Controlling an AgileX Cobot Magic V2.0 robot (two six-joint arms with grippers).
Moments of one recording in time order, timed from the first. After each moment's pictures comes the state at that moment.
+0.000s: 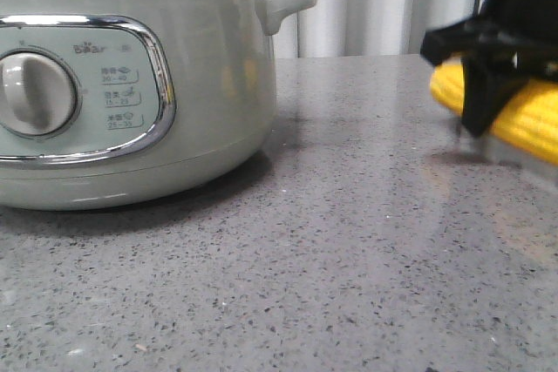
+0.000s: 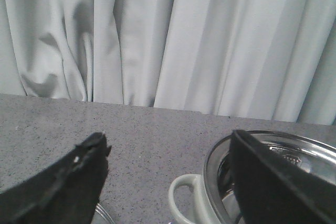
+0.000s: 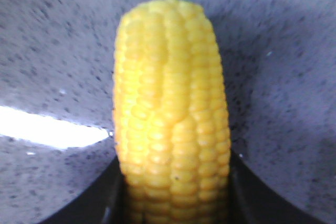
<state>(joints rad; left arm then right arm) -0.06 0.50 -0.67 -0.02 0.28 -0.16 0.25 1.53 -1.16 -0.07 0.83 0.04</state>
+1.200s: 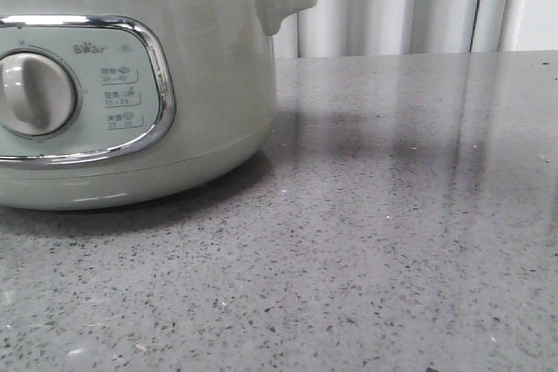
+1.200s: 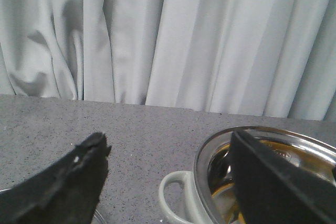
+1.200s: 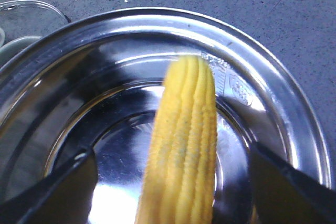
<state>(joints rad) -0.09 0.50 -0.67 -0.02 0.28 -0.16 0.70 1.68 -1.58 0.05 0.56 0.04</state>
